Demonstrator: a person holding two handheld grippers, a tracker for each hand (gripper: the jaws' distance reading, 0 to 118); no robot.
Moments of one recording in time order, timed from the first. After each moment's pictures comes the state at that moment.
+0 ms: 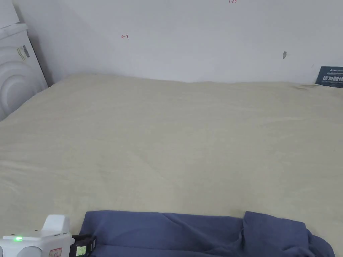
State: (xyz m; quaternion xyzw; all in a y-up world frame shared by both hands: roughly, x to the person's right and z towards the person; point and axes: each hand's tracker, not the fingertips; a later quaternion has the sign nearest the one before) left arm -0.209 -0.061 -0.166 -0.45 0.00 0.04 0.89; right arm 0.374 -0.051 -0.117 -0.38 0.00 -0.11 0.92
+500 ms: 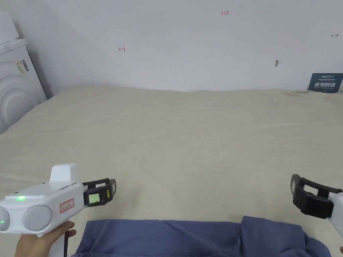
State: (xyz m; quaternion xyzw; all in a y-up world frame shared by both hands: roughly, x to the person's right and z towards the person) left arm -0.175 0.053 -0.203 -0.26 -0.02 0.06 0.96; right arm 0.319 0.075 -0.145 -0.14 -0.02 0.00 0.99
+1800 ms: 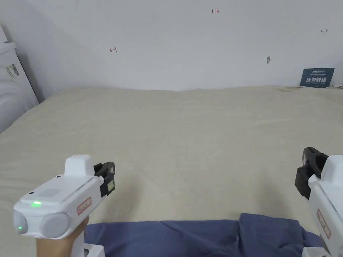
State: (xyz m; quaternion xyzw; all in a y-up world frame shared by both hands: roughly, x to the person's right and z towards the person) left arm -0.146 0.058 -0.205 -0.20 -0.08 0.04 0.98; right arm 0.280 0.081 -0.139 -0.05 -0.04 0.04 1.00
